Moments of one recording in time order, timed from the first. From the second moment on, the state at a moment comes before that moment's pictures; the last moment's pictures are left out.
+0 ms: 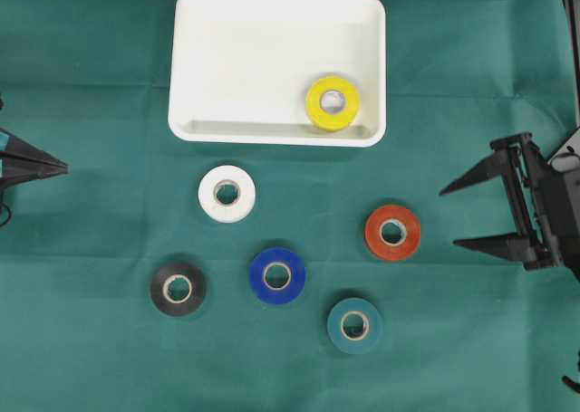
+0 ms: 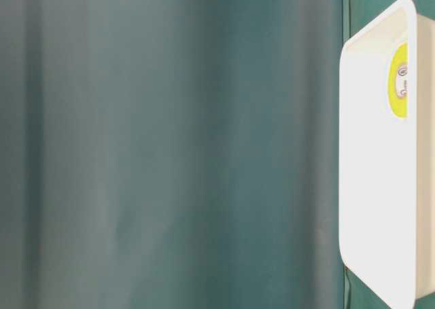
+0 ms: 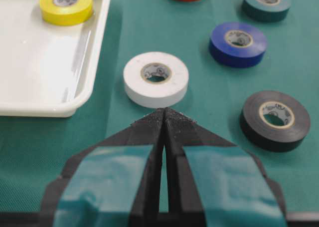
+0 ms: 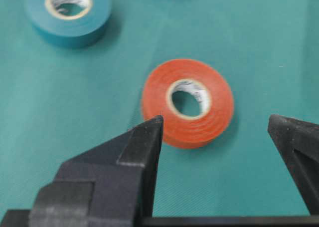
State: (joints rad) left arm -0.02 -1.35 1.51 -0.02 0.04 0.00; right arm 0.18 -0.73 1.35 -0.18 -0.08 0.15
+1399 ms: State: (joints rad) left arm -0.02 -1.35 1.51 -0.03 0.04 0.00; right arm 0.35 -0.12 0.98 -0.18 -0.25 0.15
